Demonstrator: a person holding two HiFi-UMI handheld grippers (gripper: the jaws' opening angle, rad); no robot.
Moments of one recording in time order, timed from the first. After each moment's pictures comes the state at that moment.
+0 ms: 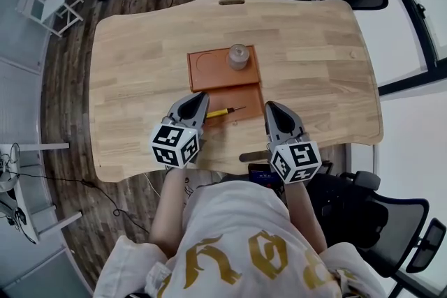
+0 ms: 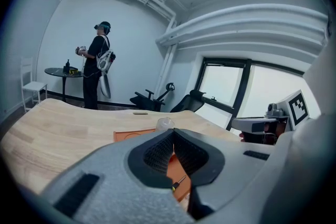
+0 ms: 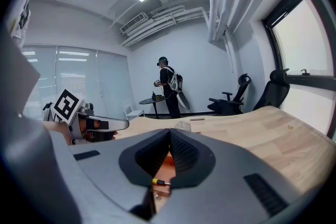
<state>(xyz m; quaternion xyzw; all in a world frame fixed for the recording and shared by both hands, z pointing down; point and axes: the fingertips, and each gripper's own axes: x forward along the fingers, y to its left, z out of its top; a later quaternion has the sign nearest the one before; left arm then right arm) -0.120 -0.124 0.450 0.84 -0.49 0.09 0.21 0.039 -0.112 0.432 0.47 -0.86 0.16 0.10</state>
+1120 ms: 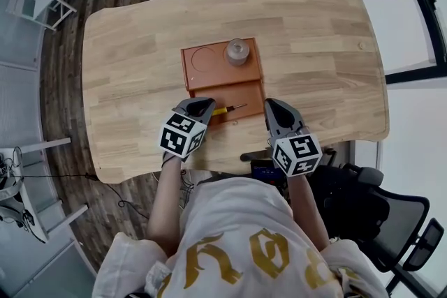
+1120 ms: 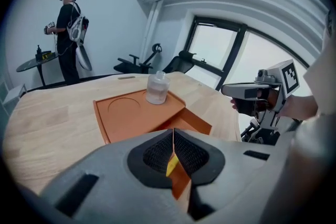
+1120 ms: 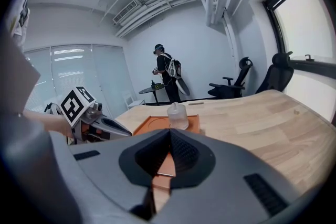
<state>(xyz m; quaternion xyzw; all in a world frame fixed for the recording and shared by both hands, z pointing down) -0.097 -0.132 0.549 0.84 -0.37 0.28 0.28 0.042 -0.142 0.493 0.45 -0.86 0.21 0.14</state>
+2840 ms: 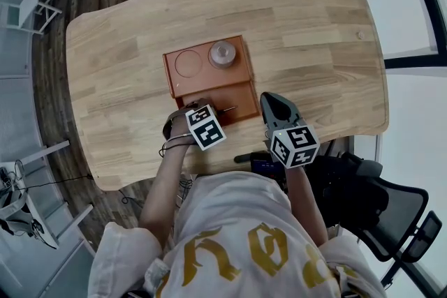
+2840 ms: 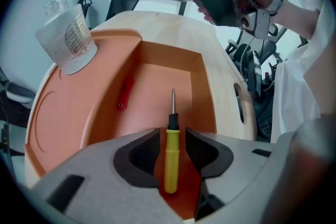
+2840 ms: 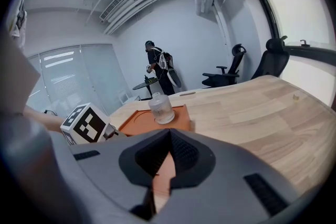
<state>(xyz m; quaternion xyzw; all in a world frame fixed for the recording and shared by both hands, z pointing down) -0.051 -0.105 0.667 0.78 -0.09 0.60 0.17 0.068 -0.182 0.536 0.45 -0.83 0.27 0.16</state>
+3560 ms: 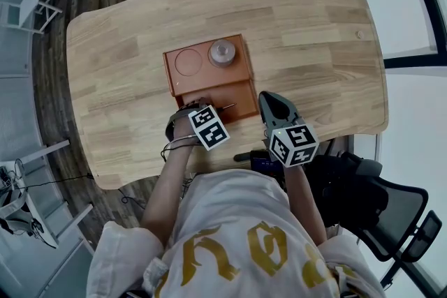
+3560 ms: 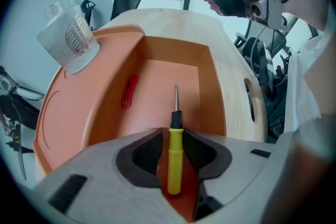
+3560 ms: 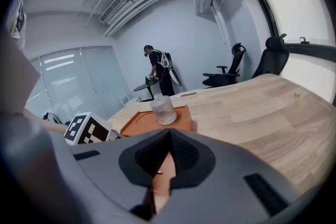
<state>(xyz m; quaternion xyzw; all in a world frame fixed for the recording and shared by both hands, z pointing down) -0.055 -0.111 0.676 0.76 -0.13 0.62 0.14 0.066 -0.179 0.534 0.45 -0.83 0.28 0.15</state>
